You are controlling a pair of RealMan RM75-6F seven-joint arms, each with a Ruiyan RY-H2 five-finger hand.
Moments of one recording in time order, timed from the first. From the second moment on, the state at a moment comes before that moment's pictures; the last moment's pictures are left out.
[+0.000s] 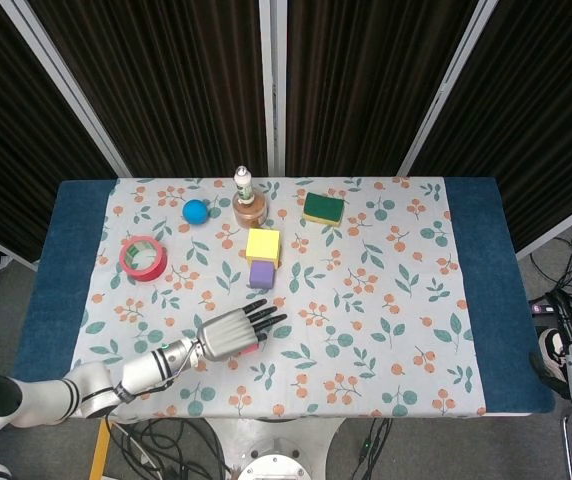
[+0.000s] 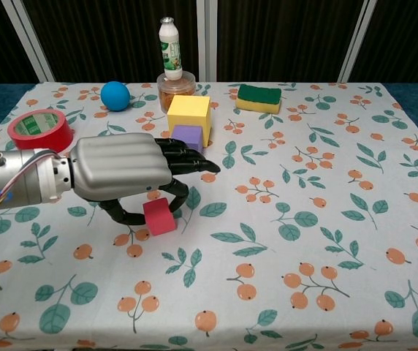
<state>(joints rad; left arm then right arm) -0.89 -1.65 0.13 -1.19 1.77 1.00 0.16 0.00 -1.05 0.06 -1.64 -1.56 1.60 -0.02</state>
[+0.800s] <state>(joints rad) -1.08 -1.73 0.12 -0.80 1.92 1.03 -0.04 -0.02 -1.05 0.06 -1.64 -1.55 1.62 -0.03</state>
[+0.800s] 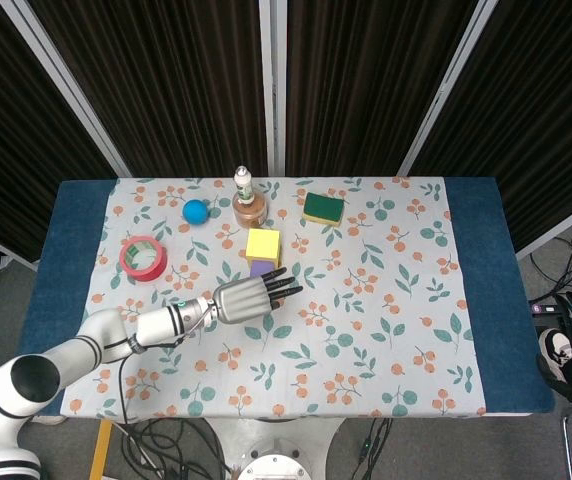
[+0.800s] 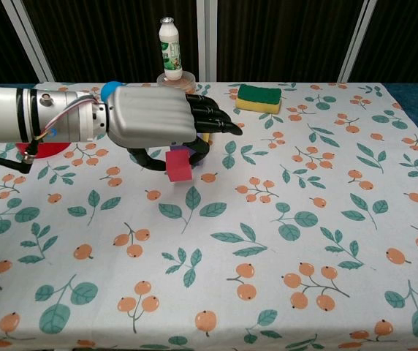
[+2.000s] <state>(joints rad) -1.14 -1.81 0.14 -0.69 1.85 0.94 -0.05 -0.03 -1.05 0.07 -1.63 -1.53 1.62 -0.02</state>
